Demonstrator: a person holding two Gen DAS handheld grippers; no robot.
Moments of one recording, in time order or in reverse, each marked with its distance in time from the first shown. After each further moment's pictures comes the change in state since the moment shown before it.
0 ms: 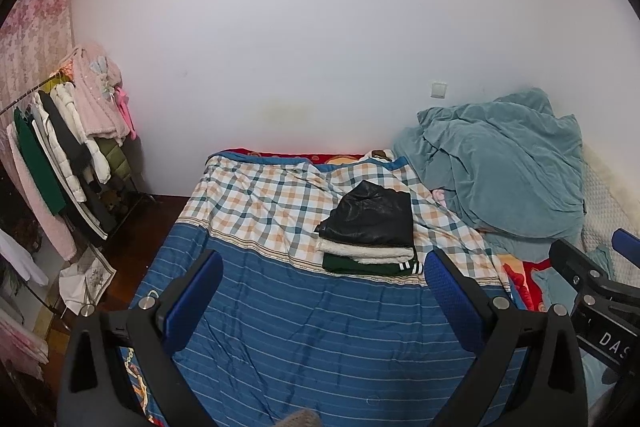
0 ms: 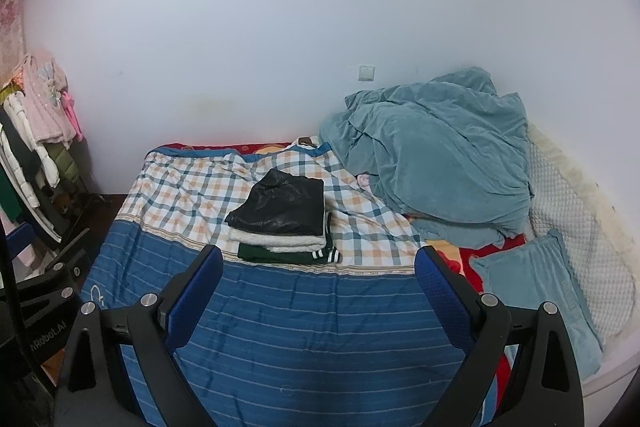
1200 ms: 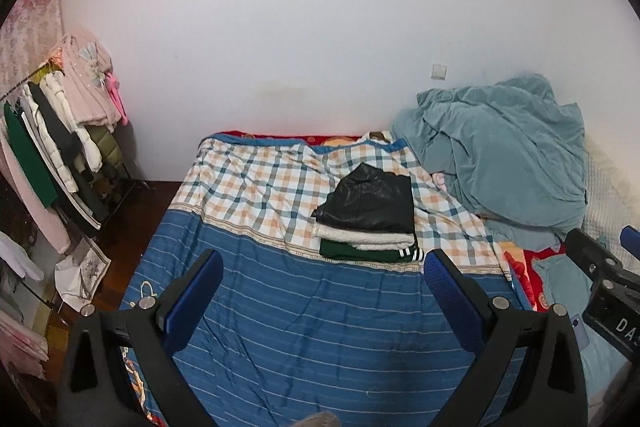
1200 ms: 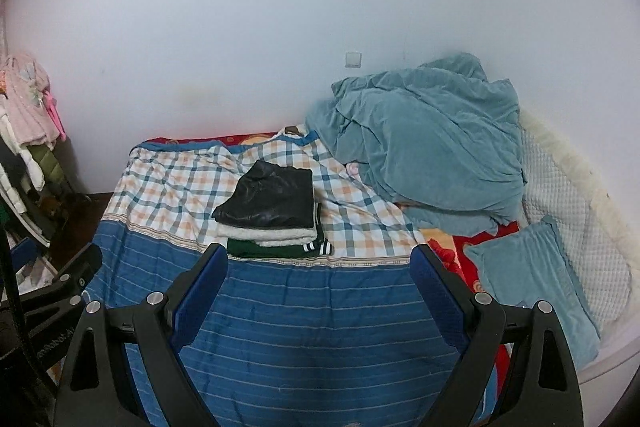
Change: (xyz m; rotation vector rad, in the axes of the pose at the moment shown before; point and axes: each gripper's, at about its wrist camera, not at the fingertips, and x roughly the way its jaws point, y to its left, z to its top) left arm 0.029 0.001 0.004 0.004 0.064 -0.013; right arm 0.010 0.010 -0.004 0.043 0.036 -0.062
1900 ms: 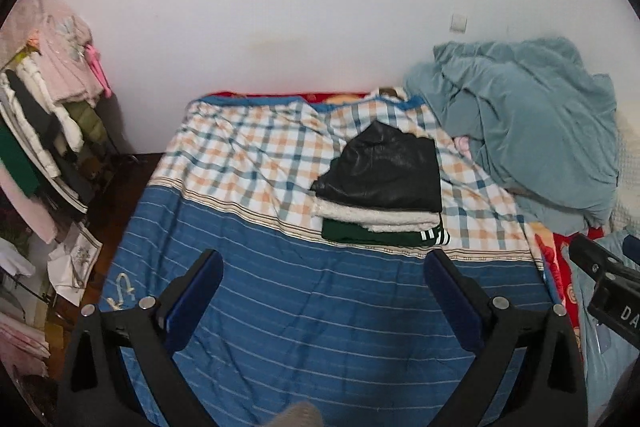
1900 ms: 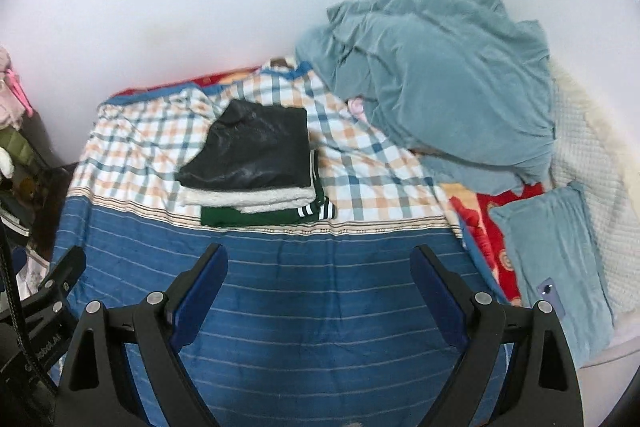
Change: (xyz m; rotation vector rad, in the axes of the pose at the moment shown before) left arm 0.144 -0.007 -0.001 0.007 0.150 0.016; right arm 0.233 0.016 -0.002 0.024 0.229 -0.033
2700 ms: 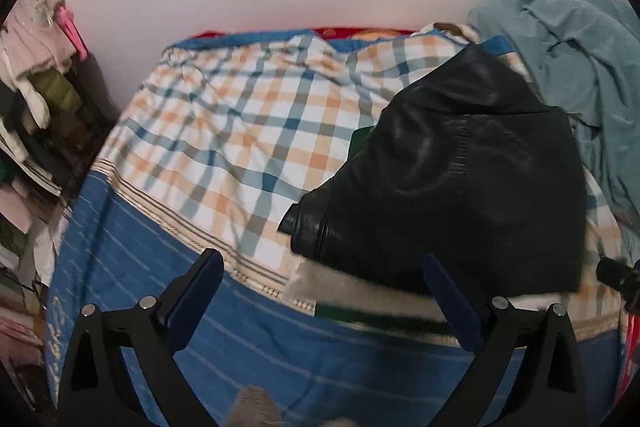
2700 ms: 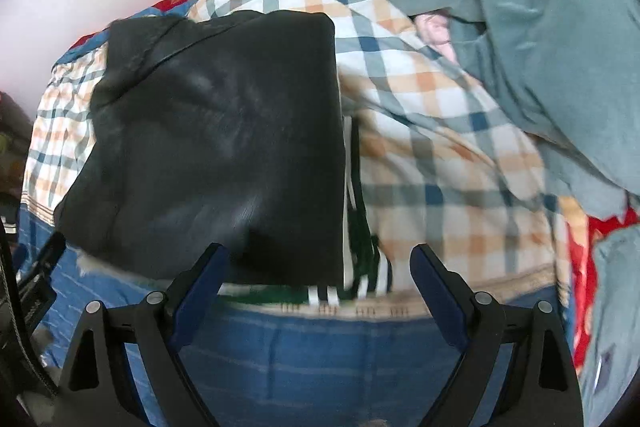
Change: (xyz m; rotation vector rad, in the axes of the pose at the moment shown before) left arm 0.382 -0.027 0.046 -0.035 0.164 0.108; right arm 0.491 0.026 0.114 -0.027 0.332 0.085
